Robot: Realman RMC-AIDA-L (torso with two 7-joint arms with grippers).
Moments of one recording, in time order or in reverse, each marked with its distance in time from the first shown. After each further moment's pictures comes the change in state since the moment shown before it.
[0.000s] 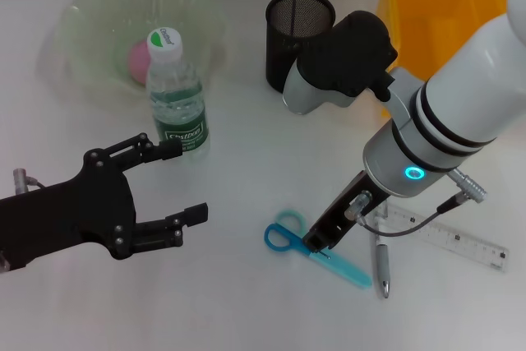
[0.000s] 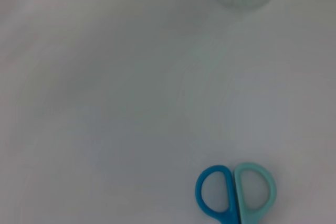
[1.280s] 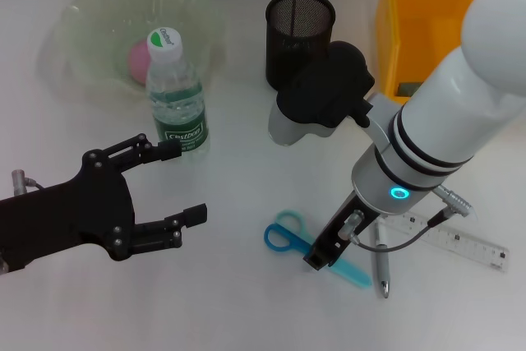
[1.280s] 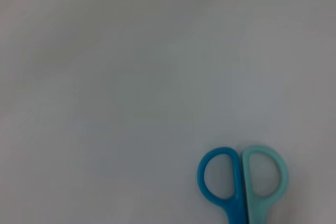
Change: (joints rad) left arm 0.003 0.000 -0.002 0.000 -0.002 0.005 0.000; right arm 0.038 0.004 -0.095 0.091 -0.009 0.056 0.006
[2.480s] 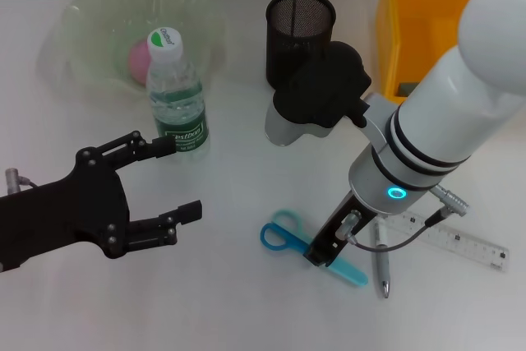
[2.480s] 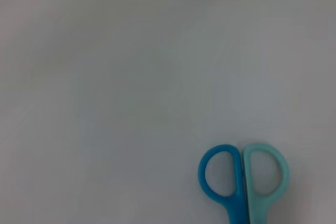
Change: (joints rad) left arm 0.002 0.000 -0.019 0.000 0.001 0.012 0.000; right arm 0.005 0.000 -0.001 -0.001 0.007 0.002 0.002
